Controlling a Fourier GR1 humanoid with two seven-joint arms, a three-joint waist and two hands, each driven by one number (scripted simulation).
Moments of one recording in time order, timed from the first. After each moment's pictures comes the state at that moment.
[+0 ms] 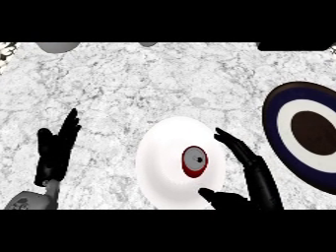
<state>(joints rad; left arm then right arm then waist) -0.08 0.34 -0.23 -1.39 0.20 0.34 0.16 -0.02 -0.37 0.61 -1.68 0.30 -0.54 0.00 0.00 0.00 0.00</state>
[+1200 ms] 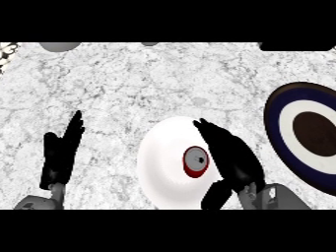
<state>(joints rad) -0.05 0.28 -0.21 -1.43 0.12 0.32 0.17 -0.34 -0.30 0.64 -1.77 0.47 0.20 0.87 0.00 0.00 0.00</state>
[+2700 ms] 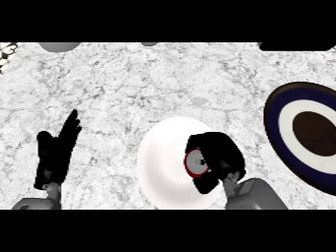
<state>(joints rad) -0.03 0.19 -0.07 -1.47 0.00 0.20 0.22 -0.27 -0.09 0.50 -1.55 0.78 0.33 0.59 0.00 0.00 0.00</state>
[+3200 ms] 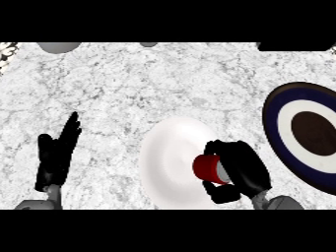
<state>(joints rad) -0.02 0.17 -0.06 -1.46 -0.01 0.18 0.20 -0.13 -0.28 0.54 -1.60 0.93 0.12 0.27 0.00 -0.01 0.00</state>
